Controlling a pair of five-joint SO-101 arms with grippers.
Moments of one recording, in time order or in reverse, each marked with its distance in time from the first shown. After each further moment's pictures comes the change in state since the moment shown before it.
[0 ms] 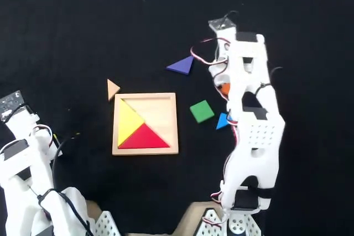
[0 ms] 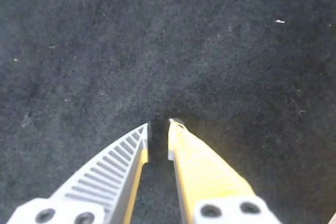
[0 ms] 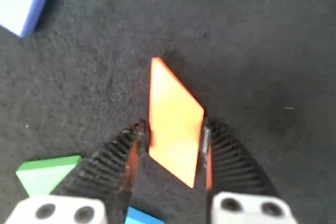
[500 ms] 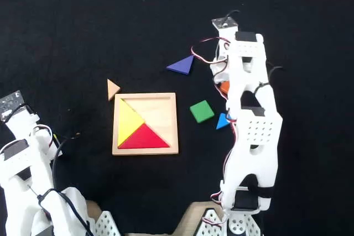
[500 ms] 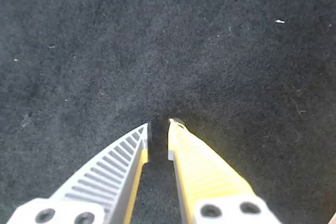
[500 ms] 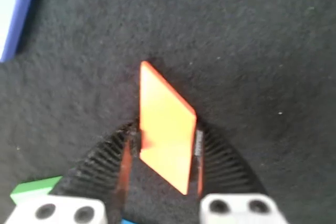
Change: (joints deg) left arm 0.0 0.0 0.0 0.0 0.0; right arm 0.2 4.4 -5.6 0.3 -3.5
